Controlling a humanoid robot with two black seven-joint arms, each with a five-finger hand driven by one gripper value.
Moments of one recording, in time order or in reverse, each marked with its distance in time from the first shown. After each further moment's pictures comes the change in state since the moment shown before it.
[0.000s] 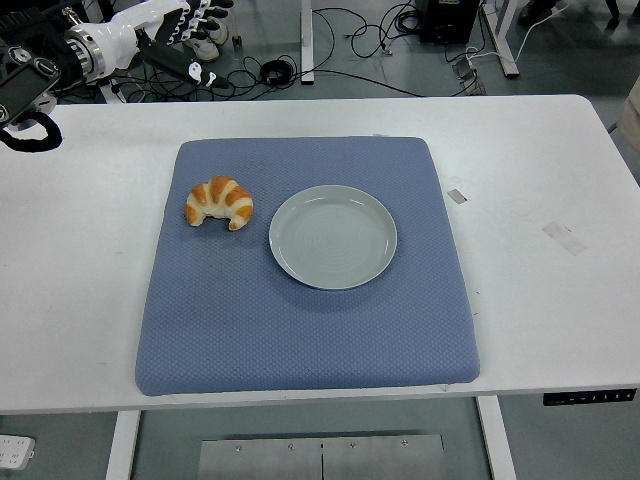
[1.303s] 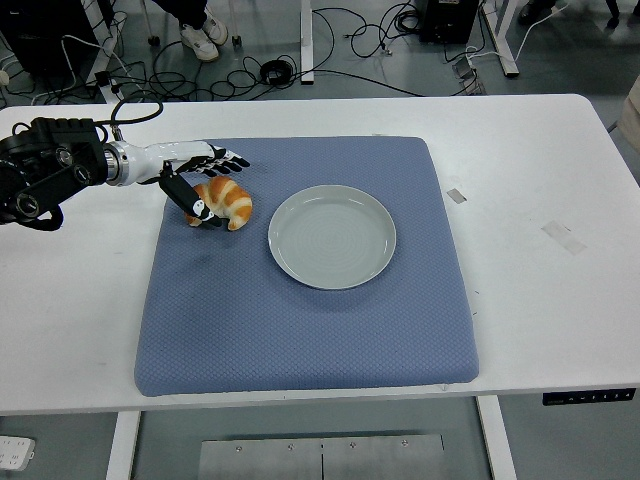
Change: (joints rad) left arm 0.117 0.024 0.236 -0.152 0.152 0.003 -0.009; right arm 0.002 0.000 0.000 0.000 0.000 0.000 0.000
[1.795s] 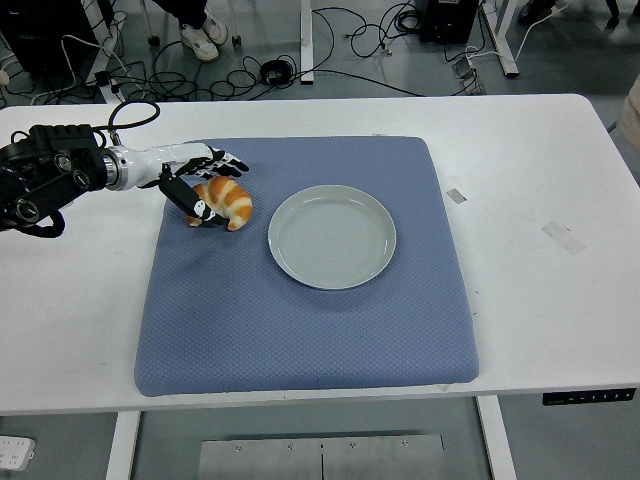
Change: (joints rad) left arm 0.033 0.001 -0.035 0.007 0.000 0.006 0.000; right arm 0.000 0.000 -0.001 0.000 0.000 0.000 0.000
